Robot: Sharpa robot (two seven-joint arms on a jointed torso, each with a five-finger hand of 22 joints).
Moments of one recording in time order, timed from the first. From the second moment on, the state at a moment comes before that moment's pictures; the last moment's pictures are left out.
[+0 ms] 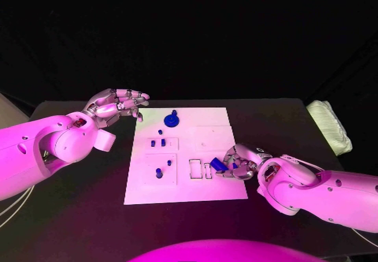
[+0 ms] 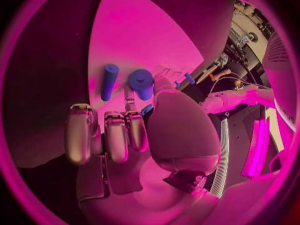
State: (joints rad) left arm 1.24 -0.94 -0.04 1.47 -0.16 -0.04 0.31; left_hand 1.32 -0.20 0.44 0.11 0.31 0.79 0.20 0.34 0.31 0.78 0.14 0.67 0.16 0.94 0.07 1.15 0.50 0.17 0.94 0.17 0.87 0.57; right arm 1.06 -0.98 -0.20 1.80 -1.42 -0.52 -0.44; right_hand 1.30 -0.17 0.03 0.29 0.29 1.01 0.09 0.35 0.38 1.47 0.02 1.50 1.31 1.47 -0.05 1.54 1.31 0.06 1.47 0.06 1.37 1.31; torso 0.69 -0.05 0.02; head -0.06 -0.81
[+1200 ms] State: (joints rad) left arm 1.24 -0.94 -0.04 1.47 -0.16 -0.04 0.30; left_hand 1.32 -0.19 0.44 0.11 0.31 0.79 0.20 0.34 0.31 0.78 0.14 0.67 0.16 0.94 0.07 1.15 0.50 0.17 0.94 0.16 0.86 0.57; right arm 1.15 -0.99 -0.19 1.87 -1.18 -0.65 -0.38; right_hand 1.22 -0.17 0.25 0.29 0.36 1.02 0.09 0.39 0.38 1.47 -0.03 1.53 1.31 1.47 -0.09 1.56 1.31 0.05 1.47 0.03 1.41 1.31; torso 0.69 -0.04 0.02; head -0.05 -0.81
